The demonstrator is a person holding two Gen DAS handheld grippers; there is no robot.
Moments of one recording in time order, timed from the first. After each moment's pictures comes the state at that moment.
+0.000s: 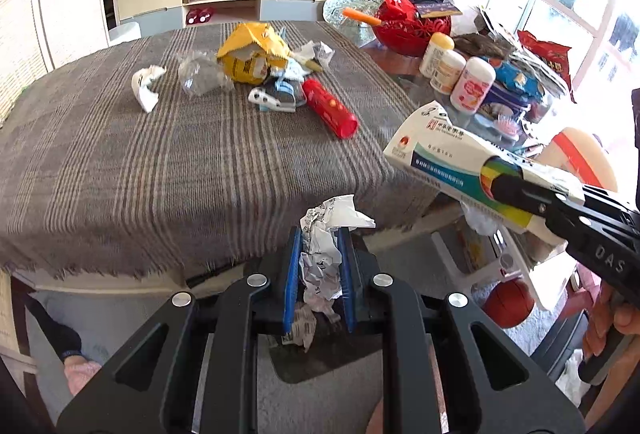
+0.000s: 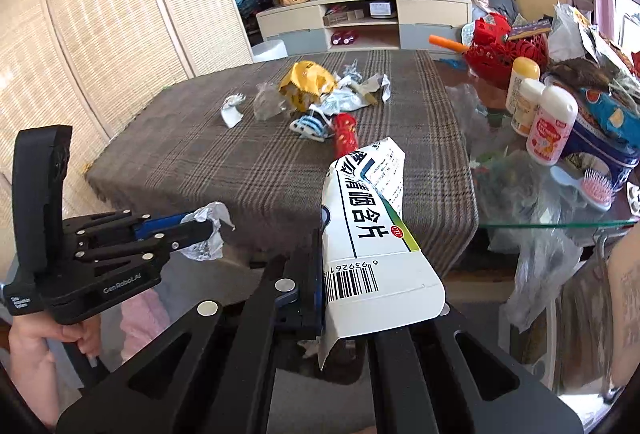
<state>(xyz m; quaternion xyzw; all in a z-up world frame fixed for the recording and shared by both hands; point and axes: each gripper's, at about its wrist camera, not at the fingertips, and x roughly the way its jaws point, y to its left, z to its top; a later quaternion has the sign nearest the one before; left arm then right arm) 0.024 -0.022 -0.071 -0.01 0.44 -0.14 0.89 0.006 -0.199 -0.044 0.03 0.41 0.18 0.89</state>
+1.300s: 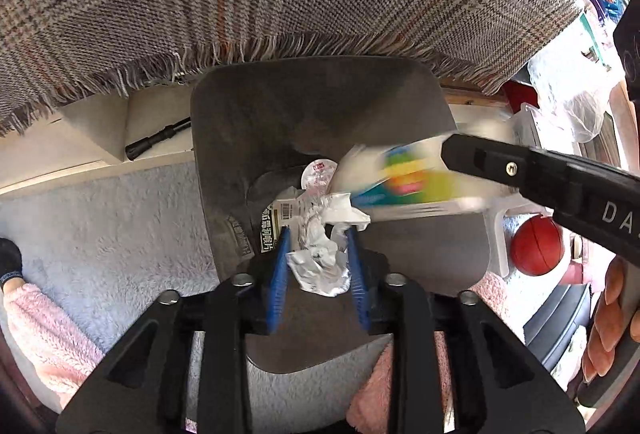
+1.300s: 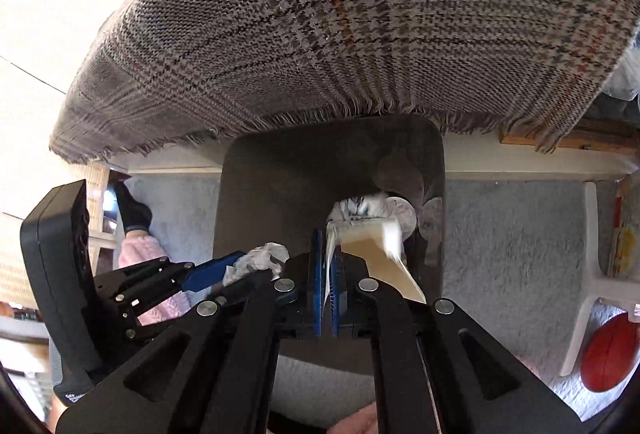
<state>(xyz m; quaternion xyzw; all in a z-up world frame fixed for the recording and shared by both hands) 0.047 -0.023 -0.288 -0.05 0.62 -0.13 0.77 0.062 -0.161 -0.249 0.10 0.61 0.17 0.77</state>
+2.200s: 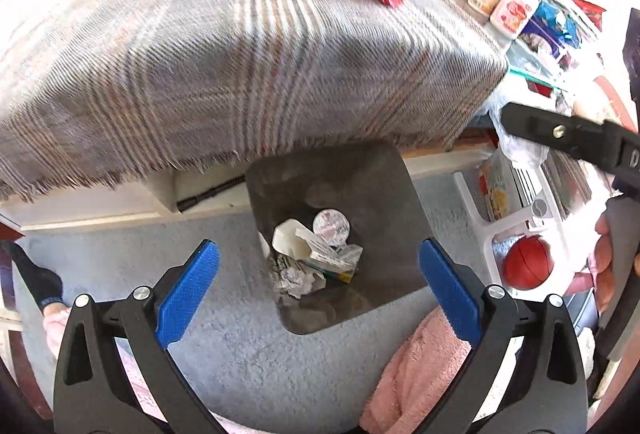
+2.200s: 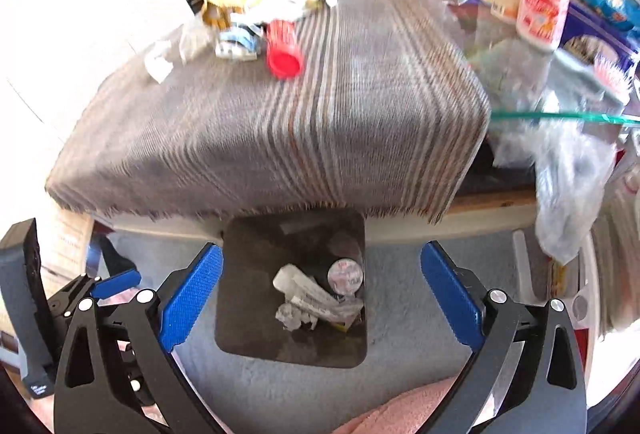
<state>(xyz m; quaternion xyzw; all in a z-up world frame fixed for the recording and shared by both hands) 0.010 -0.004 -0.171 -0.03 0.53 -0.12 0.84 0.040 -0.205 -0.135 0.08 0.49 0.10 0.86</state>
